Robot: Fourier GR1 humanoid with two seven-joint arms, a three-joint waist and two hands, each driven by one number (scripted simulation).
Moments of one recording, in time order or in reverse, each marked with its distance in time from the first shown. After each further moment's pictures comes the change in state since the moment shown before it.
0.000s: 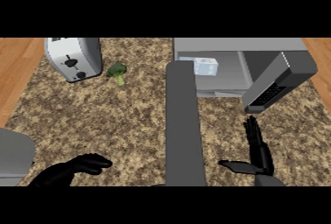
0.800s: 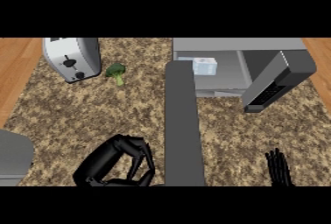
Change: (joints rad) left arm -0.311 -0.051 -0.146 0.307 -0.111 -0.047 0.066; right arm 0.448 -0.016 0.097 -0.483 -0.075 0.120 0.032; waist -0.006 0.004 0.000
